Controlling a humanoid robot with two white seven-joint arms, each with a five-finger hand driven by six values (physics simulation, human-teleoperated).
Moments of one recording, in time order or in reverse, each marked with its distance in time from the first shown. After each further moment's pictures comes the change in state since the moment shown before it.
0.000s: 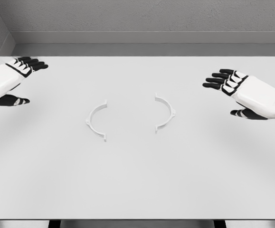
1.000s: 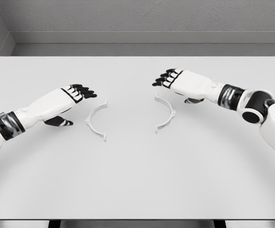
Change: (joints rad) left arm -0.052 -0.171 -0.192 0.000 -0.088 -0.001 -0.052; right arm -0.523 0.369 0.473 0.479 0.323 0.027 0.073
